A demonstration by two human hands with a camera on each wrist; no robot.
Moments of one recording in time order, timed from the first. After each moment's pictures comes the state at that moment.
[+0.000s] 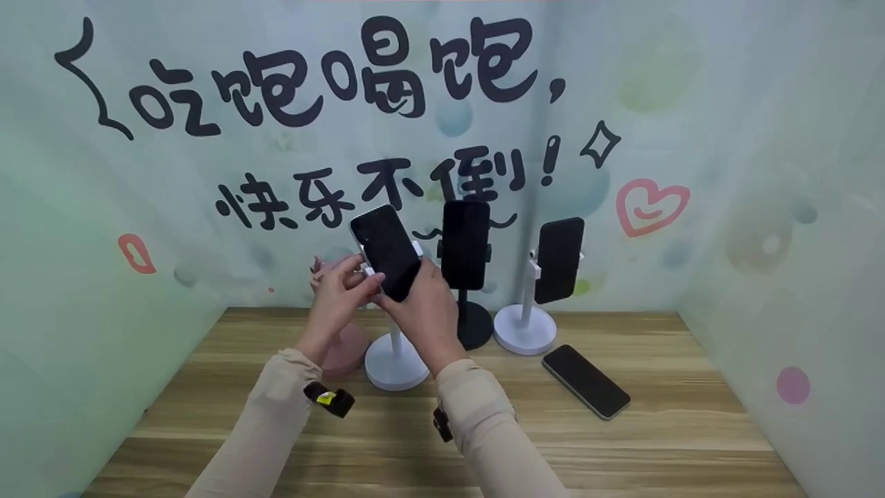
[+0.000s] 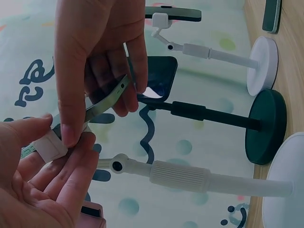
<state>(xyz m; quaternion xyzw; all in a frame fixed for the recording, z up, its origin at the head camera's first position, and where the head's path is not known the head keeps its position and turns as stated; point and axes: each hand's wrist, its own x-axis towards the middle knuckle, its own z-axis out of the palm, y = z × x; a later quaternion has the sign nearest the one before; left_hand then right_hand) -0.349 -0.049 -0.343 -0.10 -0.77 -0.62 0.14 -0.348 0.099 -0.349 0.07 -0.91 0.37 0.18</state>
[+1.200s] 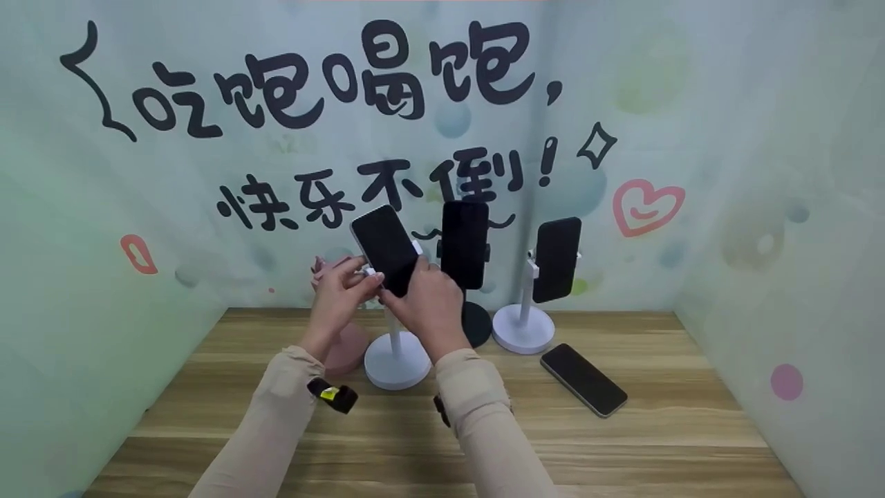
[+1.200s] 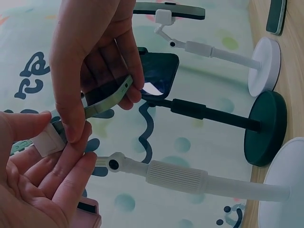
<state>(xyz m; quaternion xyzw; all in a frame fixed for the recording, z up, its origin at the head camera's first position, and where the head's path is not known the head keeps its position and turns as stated) -0.349 -0.049 -0.347 -0.11 -0.78 -0.60 0.17 -0.353 0.105 -0.346 0.09 -0.94 0.20 0.24</state>
